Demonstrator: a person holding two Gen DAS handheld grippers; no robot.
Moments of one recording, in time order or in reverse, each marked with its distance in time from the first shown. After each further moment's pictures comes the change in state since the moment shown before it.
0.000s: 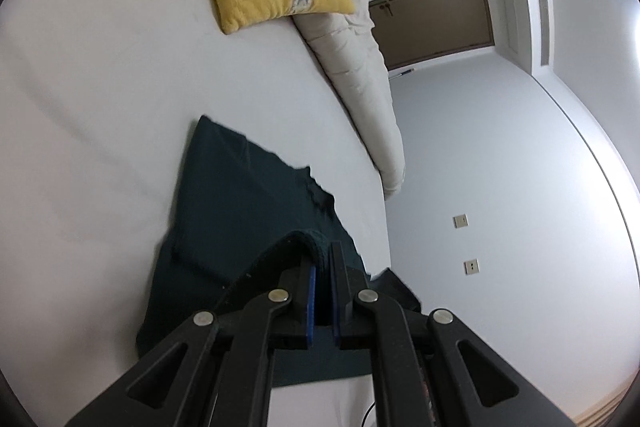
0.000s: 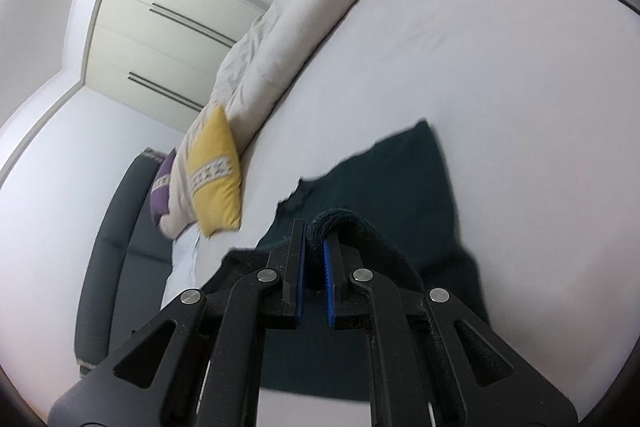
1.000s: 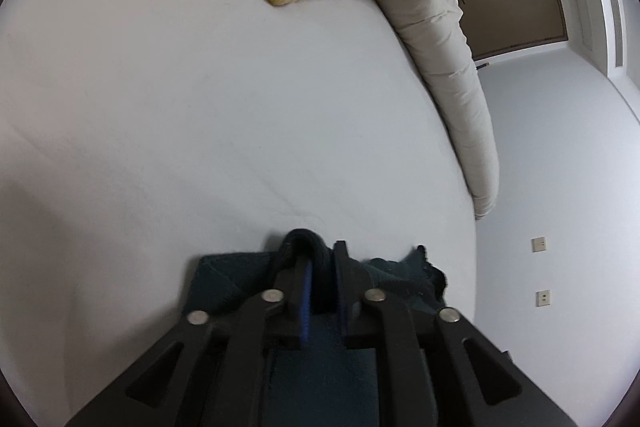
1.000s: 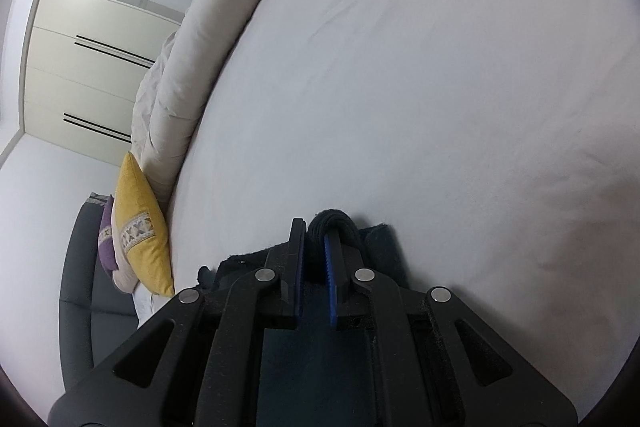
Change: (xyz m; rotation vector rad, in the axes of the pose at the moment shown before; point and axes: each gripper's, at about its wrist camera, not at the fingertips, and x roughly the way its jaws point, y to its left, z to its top) left arm 0.168 0.070 0.105 -0.054 0.039 0.242; right arm 0.213 -0.087 0.085 0.174 -0.016 -0.165
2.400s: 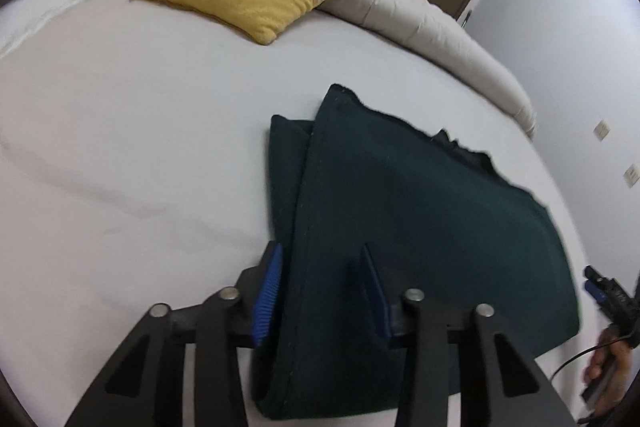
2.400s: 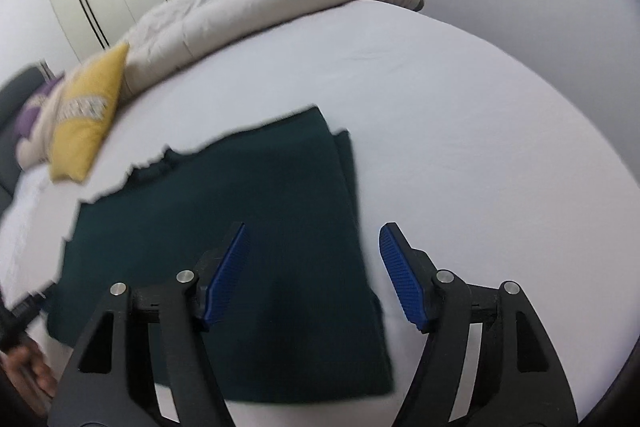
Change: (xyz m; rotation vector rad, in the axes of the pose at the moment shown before) left arm -0.084 -0.019 -0.148 0.488 -0.197 0.361; right arm -0.096 0.086 -0.138 -0.576 -0.148 -0.377
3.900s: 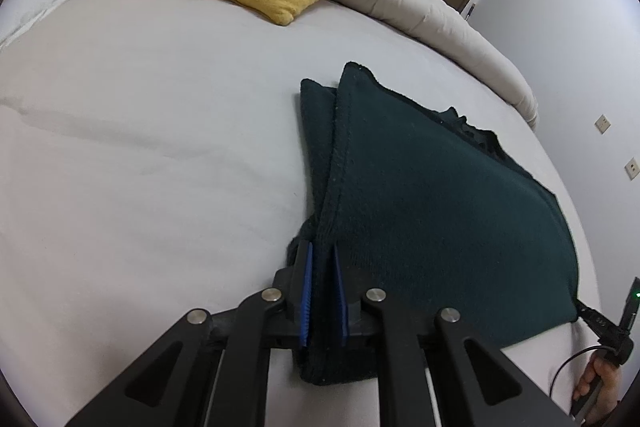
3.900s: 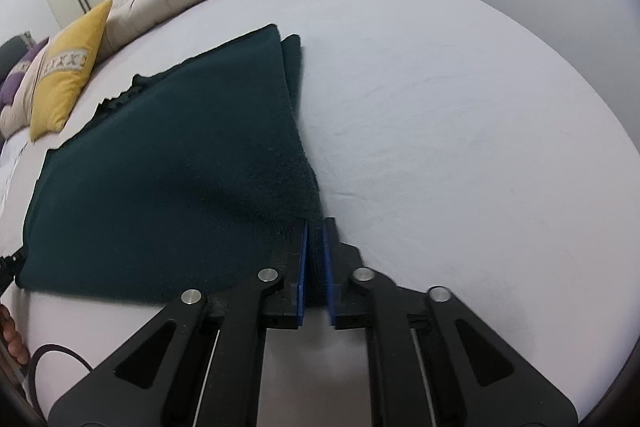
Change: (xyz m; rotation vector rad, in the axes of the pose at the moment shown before) left arm -0.010 0.022 -0.024 -0.027 0.031 -0.016; right arm -0.021 -0.075 -0.071 -0.032 0.121 -0.056
